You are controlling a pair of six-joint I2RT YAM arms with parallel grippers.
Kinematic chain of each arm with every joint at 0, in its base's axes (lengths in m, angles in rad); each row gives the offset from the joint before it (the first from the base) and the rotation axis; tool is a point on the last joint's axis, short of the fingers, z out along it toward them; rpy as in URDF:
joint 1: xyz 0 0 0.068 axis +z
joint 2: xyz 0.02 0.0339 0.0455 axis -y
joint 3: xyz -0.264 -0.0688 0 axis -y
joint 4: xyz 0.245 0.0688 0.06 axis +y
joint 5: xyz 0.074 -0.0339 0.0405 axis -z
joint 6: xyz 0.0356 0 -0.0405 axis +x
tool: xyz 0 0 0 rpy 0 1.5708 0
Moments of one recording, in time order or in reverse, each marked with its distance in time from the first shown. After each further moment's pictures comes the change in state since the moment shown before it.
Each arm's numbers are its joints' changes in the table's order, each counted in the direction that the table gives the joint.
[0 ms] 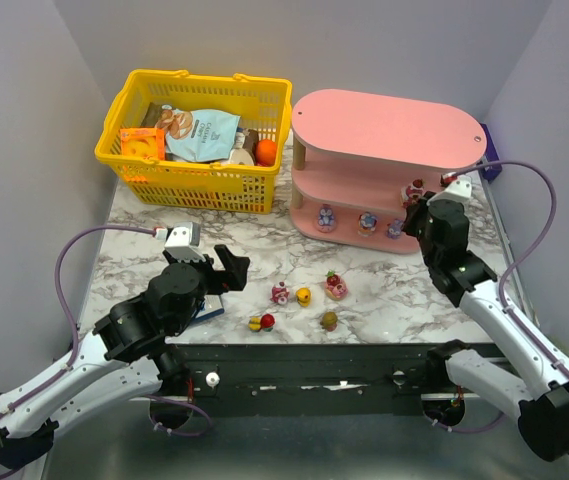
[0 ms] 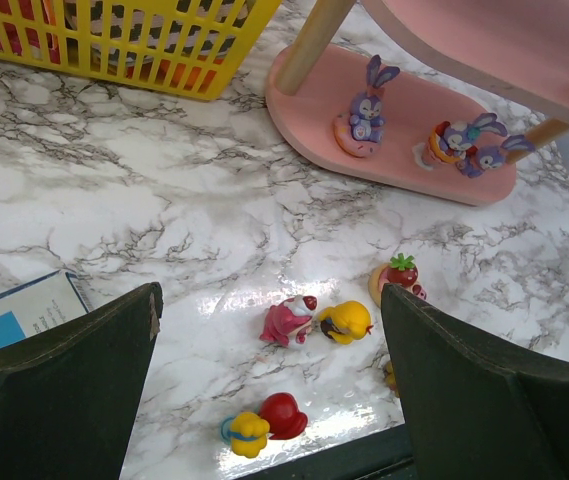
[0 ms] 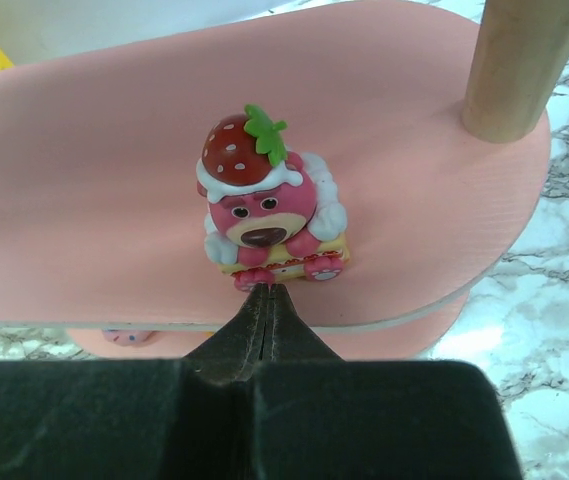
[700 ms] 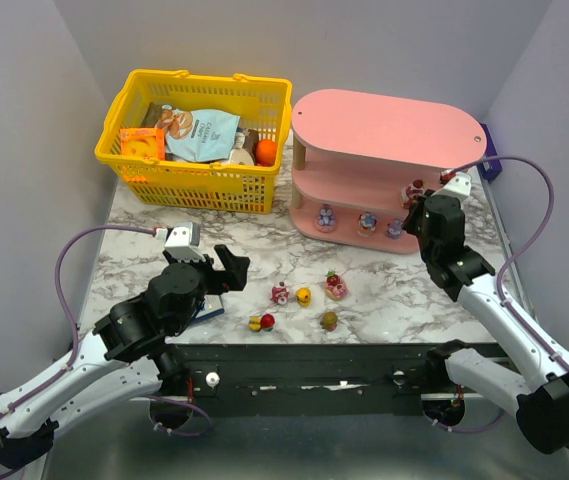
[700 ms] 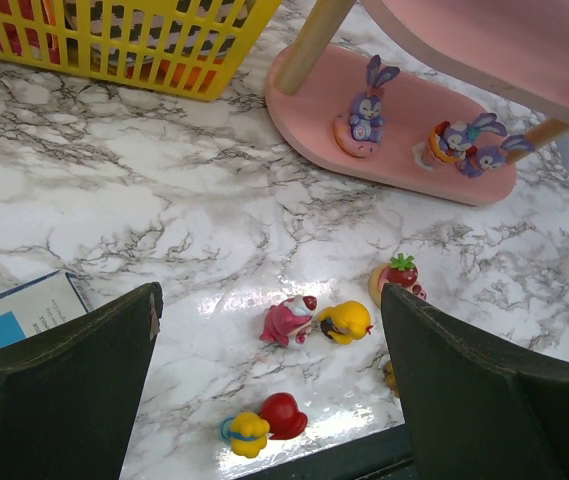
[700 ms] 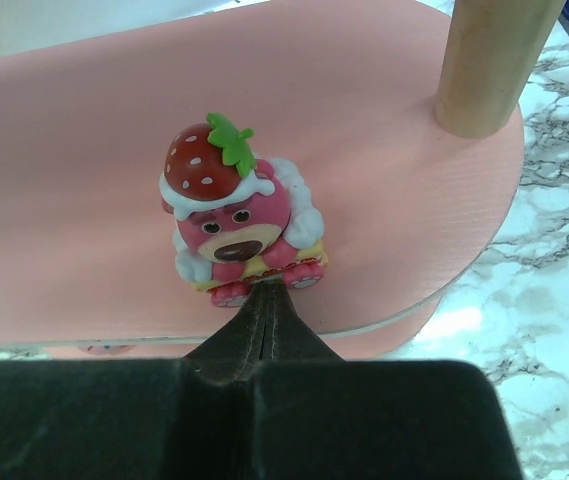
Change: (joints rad) left arm 0.000 0.000 0.000 0.000 0.000 0.000; right arm 0.000 -0.048 0.035 0.043 0.055 0.007
